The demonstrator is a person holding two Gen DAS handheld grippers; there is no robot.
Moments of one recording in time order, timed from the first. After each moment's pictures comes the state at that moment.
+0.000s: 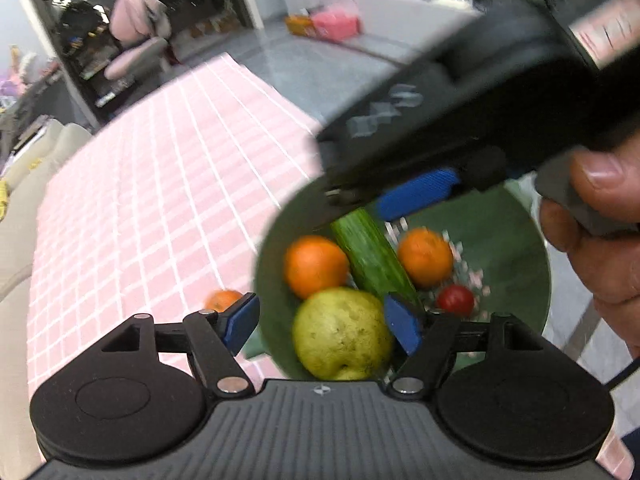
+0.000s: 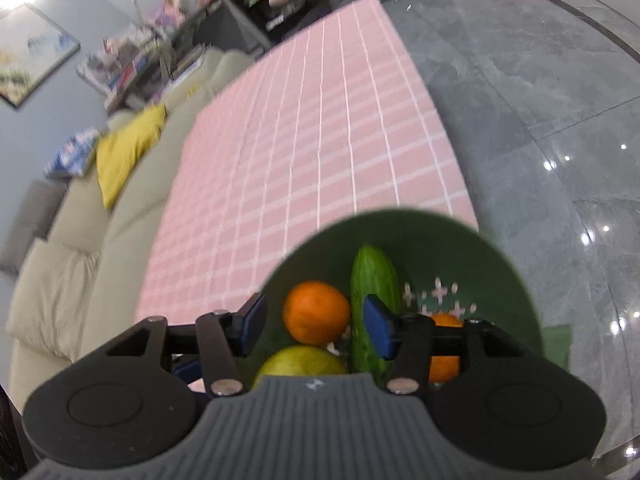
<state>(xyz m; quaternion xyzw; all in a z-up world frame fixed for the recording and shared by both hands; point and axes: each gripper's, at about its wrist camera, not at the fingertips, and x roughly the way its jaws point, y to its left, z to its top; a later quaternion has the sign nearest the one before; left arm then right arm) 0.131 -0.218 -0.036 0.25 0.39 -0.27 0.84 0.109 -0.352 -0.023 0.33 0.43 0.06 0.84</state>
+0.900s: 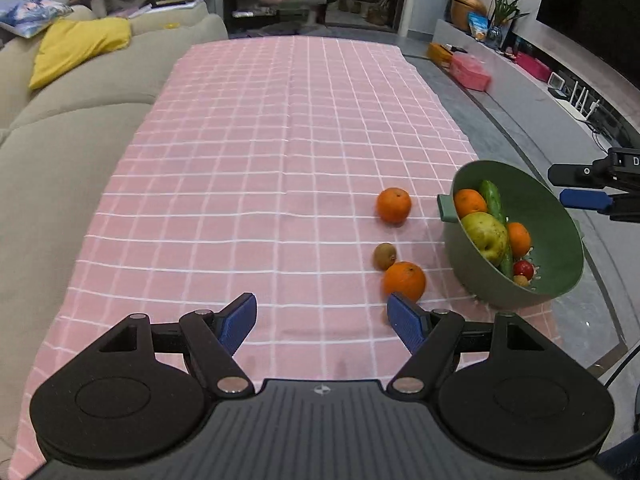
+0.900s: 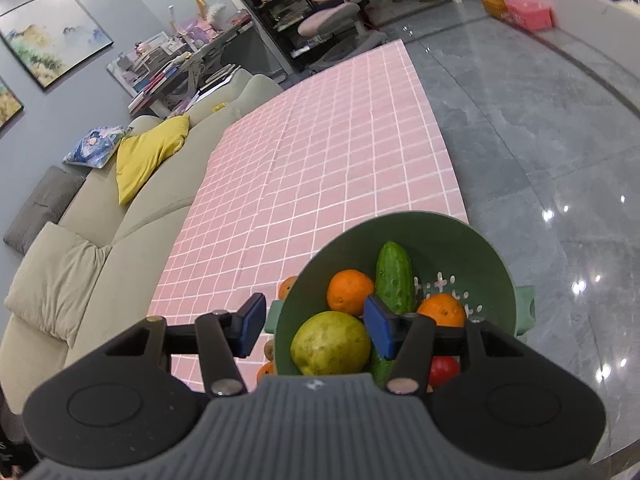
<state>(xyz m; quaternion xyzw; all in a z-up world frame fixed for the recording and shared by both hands) 0.079 -0.014 0.013 0.03 0.45 -0.14 0.88 0.045 -0.325 0.028 0.27 0.39 0.07 0.88</state>
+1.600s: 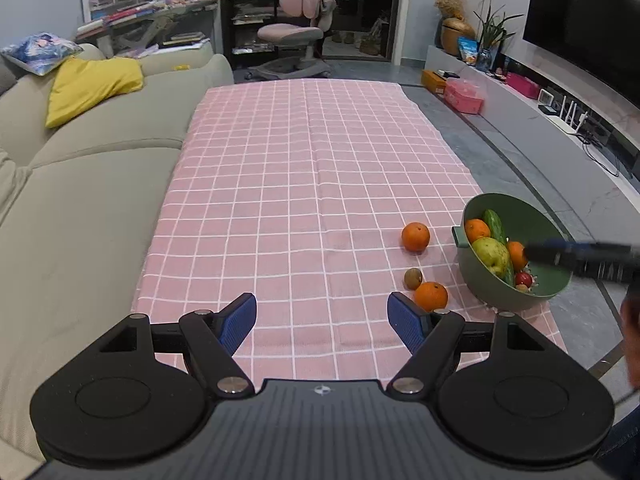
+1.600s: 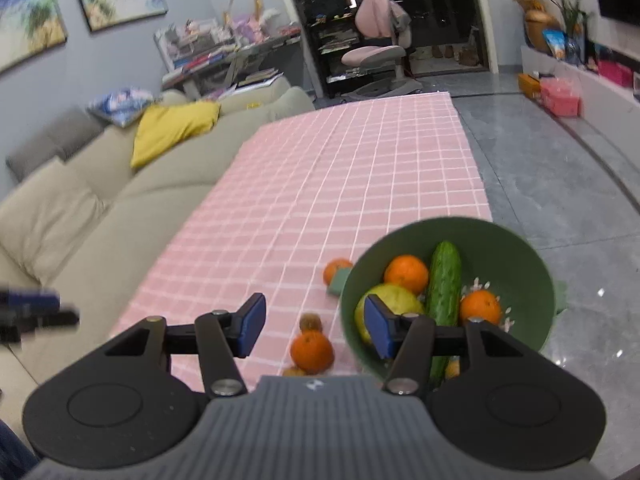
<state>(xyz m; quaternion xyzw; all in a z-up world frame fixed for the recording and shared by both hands) 0.073 0.035 0.047 0.05 0.41 -0.15 0.90 -0.009 -0.226 0.039 0.13 0.35 0.08 0.93</state>
